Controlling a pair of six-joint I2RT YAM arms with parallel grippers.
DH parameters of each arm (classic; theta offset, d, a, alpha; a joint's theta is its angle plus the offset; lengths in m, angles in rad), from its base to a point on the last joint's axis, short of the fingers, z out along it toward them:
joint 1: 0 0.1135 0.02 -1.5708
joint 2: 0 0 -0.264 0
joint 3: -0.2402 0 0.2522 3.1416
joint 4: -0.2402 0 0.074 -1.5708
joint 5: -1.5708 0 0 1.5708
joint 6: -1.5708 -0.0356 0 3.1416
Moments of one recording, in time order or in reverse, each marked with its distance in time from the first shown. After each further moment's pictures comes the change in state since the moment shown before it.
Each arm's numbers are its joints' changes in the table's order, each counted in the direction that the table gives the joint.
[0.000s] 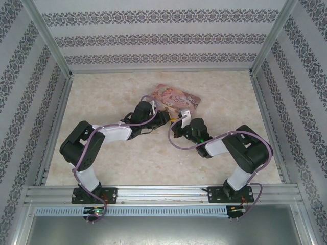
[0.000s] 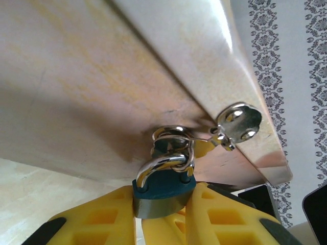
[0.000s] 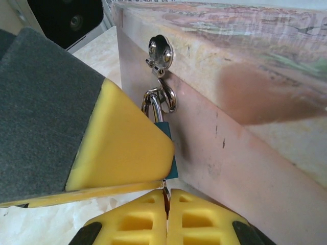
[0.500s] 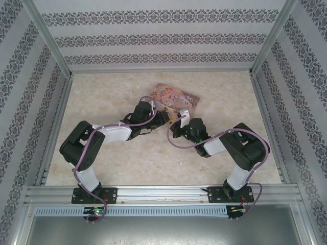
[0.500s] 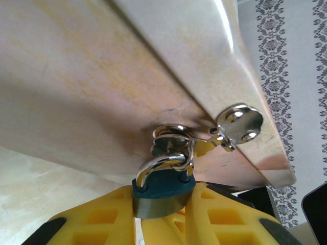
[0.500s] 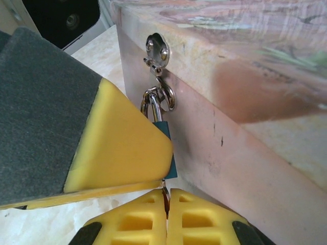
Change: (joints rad) left arm 0.003 0.000 0.013 0.000 0.021 0.004; right arm 0.000 0.048 -0.013 0.024 0.018 -0.021
